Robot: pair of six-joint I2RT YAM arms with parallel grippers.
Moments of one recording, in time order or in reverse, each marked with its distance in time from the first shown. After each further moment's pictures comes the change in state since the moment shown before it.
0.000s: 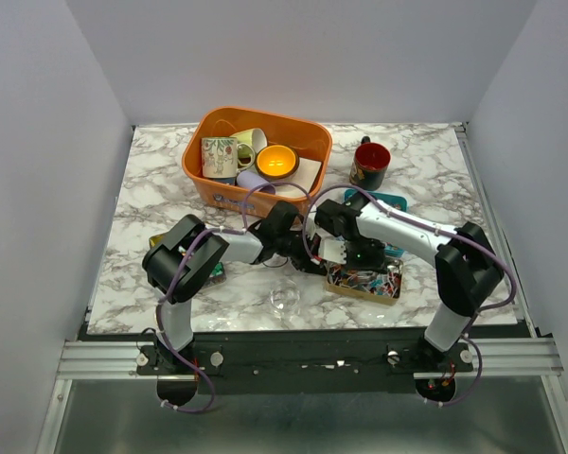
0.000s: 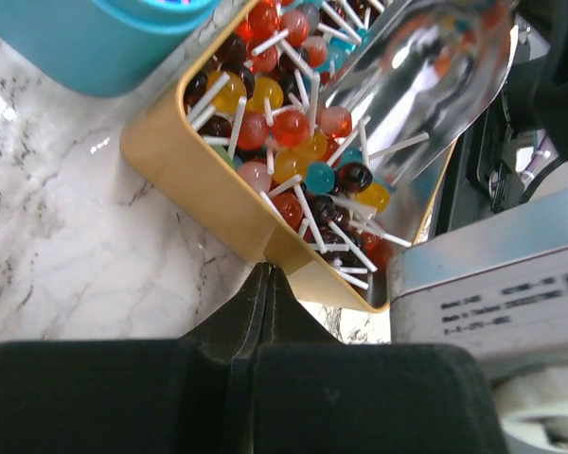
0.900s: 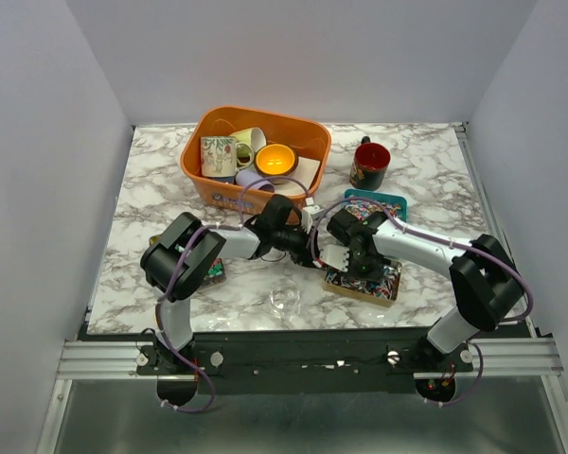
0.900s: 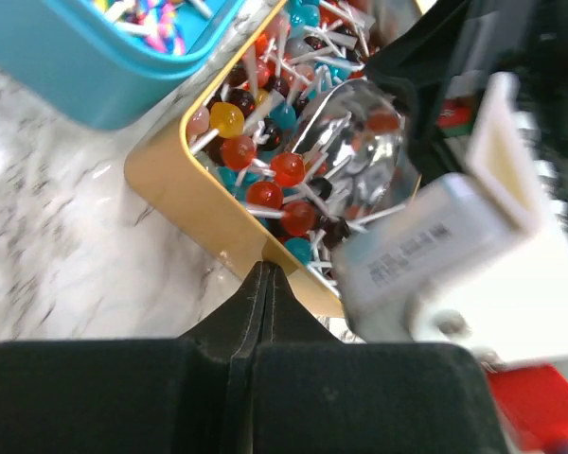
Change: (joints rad) left arm 0.041 0.014 0.018 0.047 0.071 -0.021; right arm -0.030 -0.145 -0.273 0.341 -0.118 0.024
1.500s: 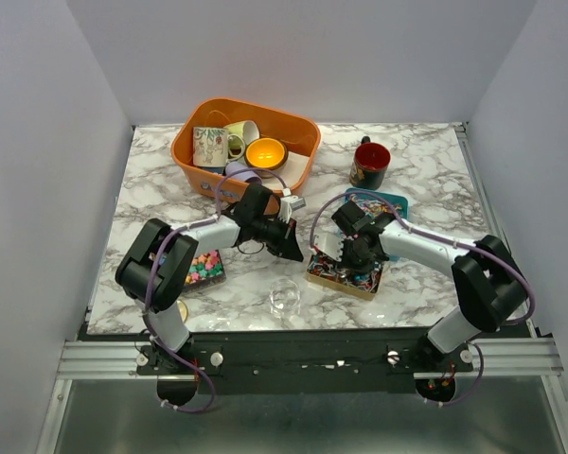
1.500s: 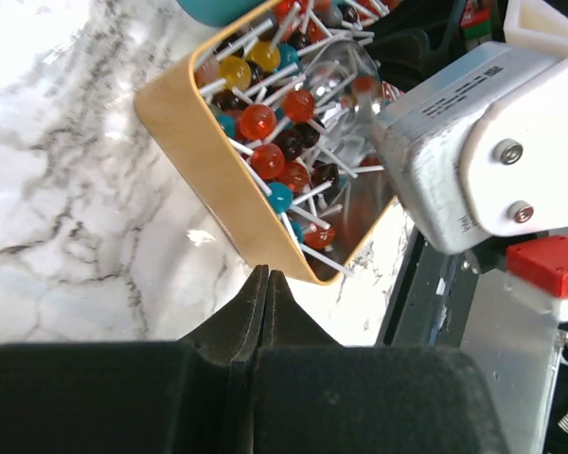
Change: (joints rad) left arm 0.135 -0.154 0.022 -0.410 -0.019 0.135; right arm -0.061 -0.008 -0.056 0.277 -0.121 -0.047
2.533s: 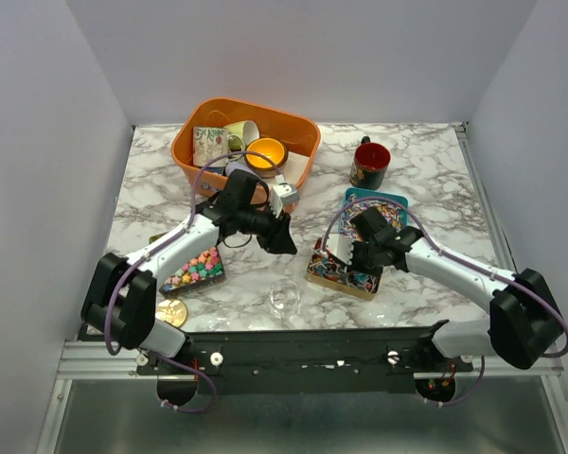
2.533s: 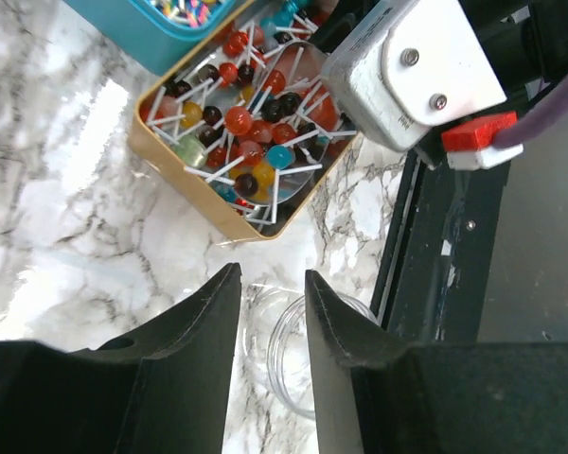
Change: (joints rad) left arm 0.016 -0.246 0.061 -0.265 -0.008 0.259; right arm -0.029 -0.241 -0.158 0.115 -0.063 -0.051
